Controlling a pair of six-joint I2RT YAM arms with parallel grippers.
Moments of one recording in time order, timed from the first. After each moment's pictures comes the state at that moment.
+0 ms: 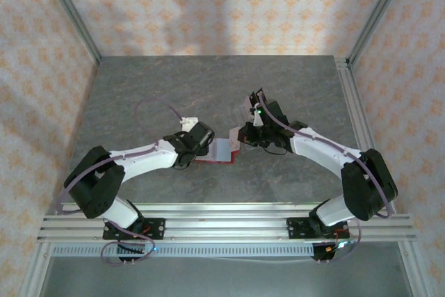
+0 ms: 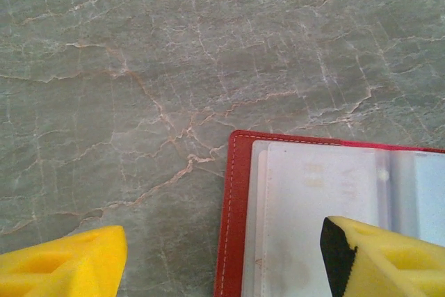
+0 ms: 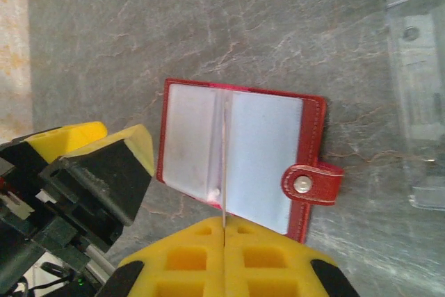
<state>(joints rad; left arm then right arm) -0.69 1.53 0.82 -0.39 -0.48 -0.70 0.56 1.45 0.88 -0.27 -0.40 0.74</state>
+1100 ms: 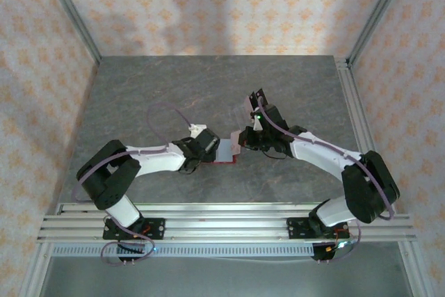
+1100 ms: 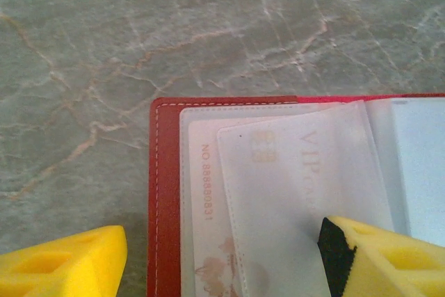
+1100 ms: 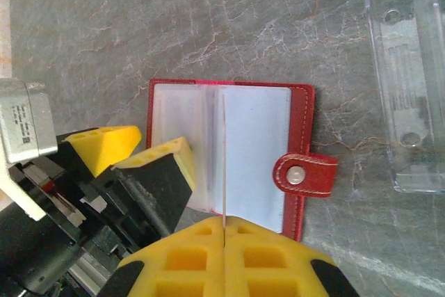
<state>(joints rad) -0.75 1.63 0.78 -0.23 -0.39 -0.70 0.58 1.43 0.84 -0.27 -0.35 0.74</state>
